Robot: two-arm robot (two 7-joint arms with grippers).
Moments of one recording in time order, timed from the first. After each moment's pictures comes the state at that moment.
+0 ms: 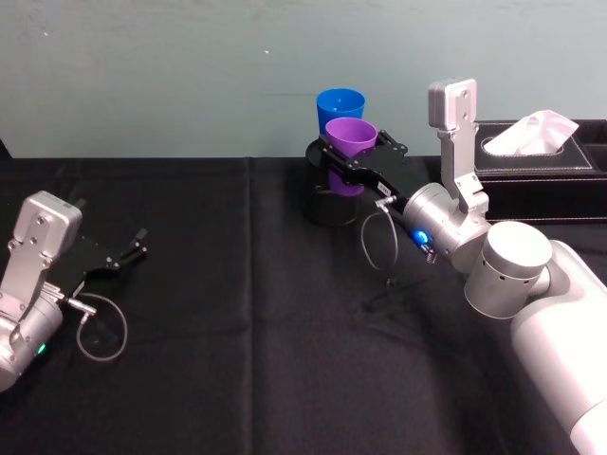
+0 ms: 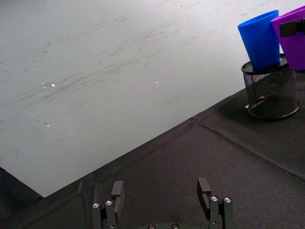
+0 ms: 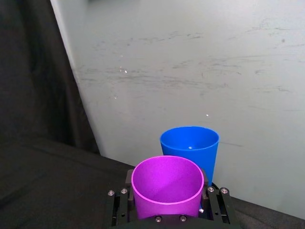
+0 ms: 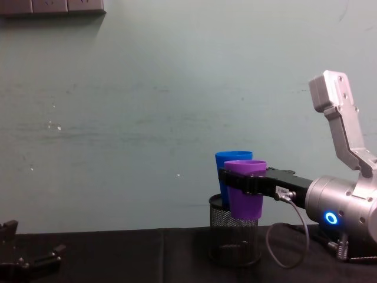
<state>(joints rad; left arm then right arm) -0.20 0.60 0.45 -1.41 -0.25 -0.12 0.03 0.58 0.11 -0.32 -0.97 0.31 -0.09 0.36</state>
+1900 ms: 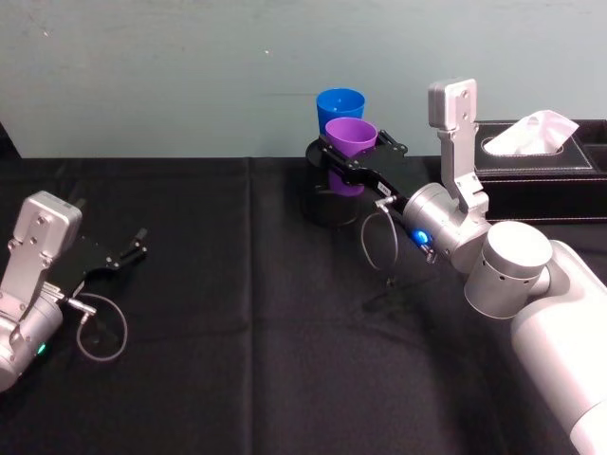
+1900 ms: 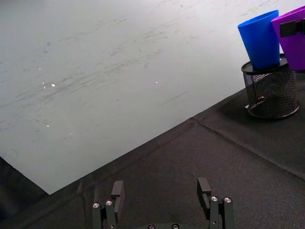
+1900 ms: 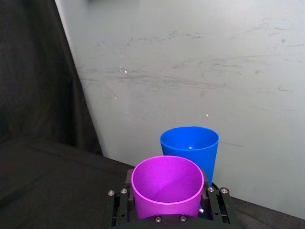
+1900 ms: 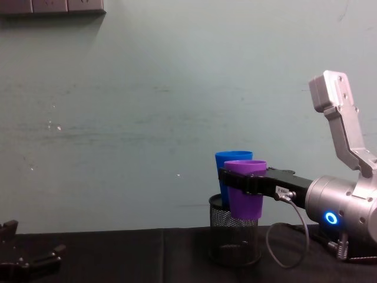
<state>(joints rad) -0.20 0.60 0.45 -1.41 -0.25 -0.12 0.03 0.58 0.11 -0.32 -0.97 0.31 -0.09 0.36</state>
